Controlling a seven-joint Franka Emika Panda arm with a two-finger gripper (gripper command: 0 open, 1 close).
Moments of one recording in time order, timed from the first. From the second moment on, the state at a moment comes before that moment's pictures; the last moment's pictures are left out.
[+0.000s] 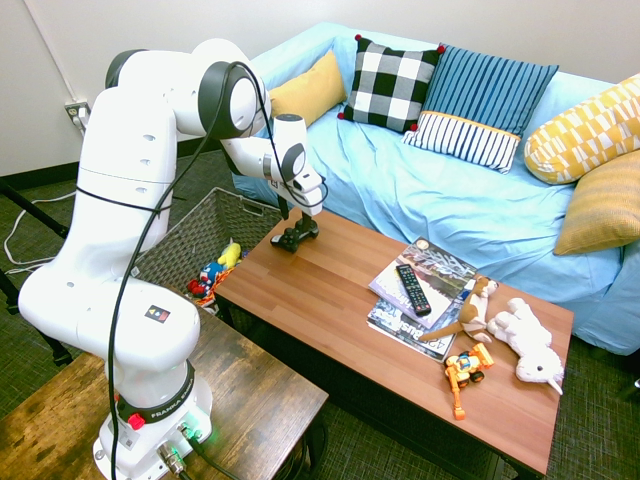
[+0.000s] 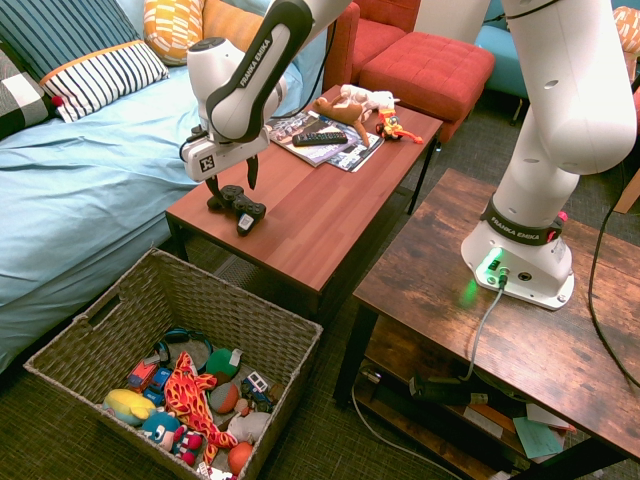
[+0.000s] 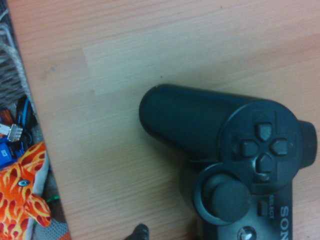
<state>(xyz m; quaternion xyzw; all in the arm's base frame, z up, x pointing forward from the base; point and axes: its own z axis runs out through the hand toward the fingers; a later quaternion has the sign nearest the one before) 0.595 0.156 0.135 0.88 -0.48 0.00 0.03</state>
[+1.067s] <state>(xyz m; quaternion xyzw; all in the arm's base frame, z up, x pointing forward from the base) 0.611 0.157 0.092 0.87 -0.50 -0.03 0.03</state>
